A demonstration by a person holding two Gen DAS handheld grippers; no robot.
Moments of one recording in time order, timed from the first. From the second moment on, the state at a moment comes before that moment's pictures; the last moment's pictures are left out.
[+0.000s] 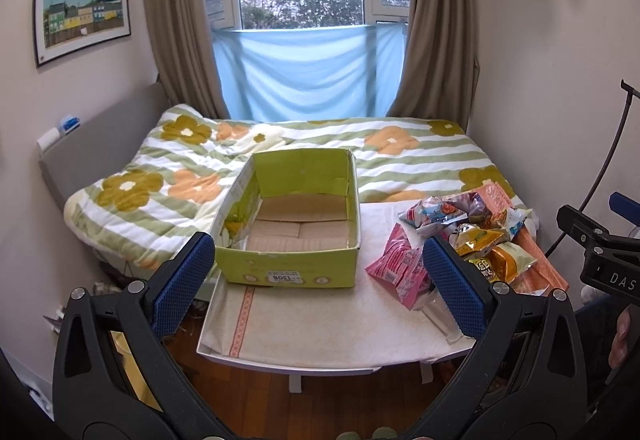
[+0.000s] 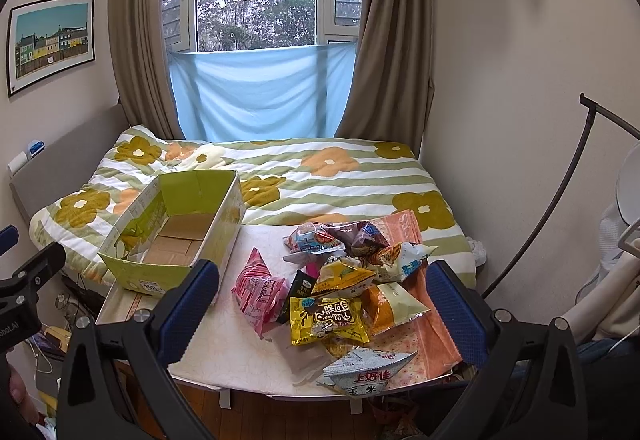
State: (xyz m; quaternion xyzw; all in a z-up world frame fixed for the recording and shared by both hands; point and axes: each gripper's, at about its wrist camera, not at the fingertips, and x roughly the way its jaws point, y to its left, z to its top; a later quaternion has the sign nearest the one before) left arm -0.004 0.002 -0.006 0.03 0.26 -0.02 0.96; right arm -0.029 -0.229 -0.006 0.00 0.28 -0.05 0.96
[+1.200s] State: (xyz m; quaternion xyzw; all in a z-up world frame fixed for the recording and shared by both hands) left arm 0.134 -0.217 -0.182 0.29 0.41 -0.33 0.80; right arm -0.005 -0.327 -0.213 0.05 0.48 0.01 0.87
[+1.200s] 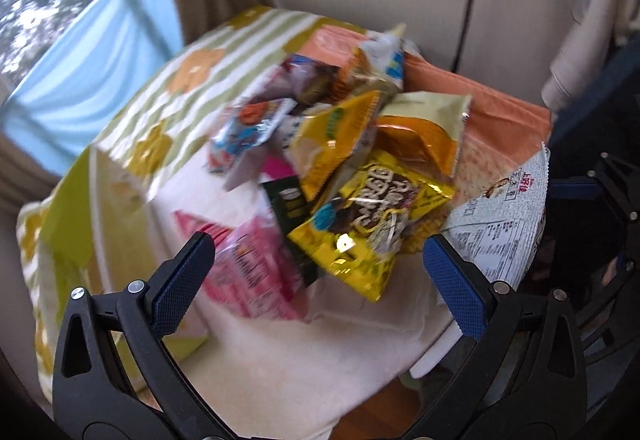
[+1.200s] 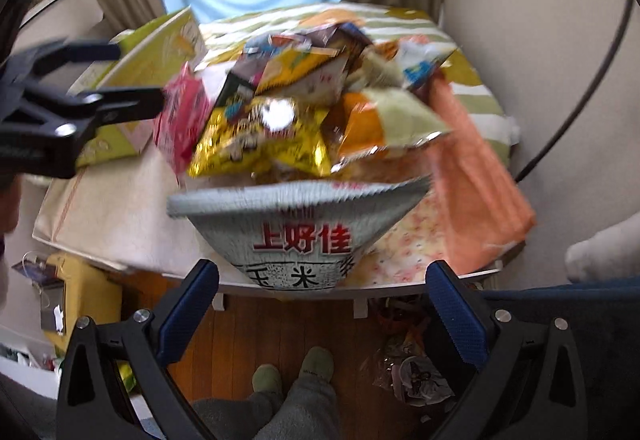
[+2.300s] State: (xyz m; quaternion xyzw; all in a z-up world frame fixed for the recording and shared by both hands) left arm 0.156 -0.263 -0.238 0.36 0.48 -0.40 0.70; right arm 0.037 -0.341 -0.231 0.06 0.48 0.08 0.87
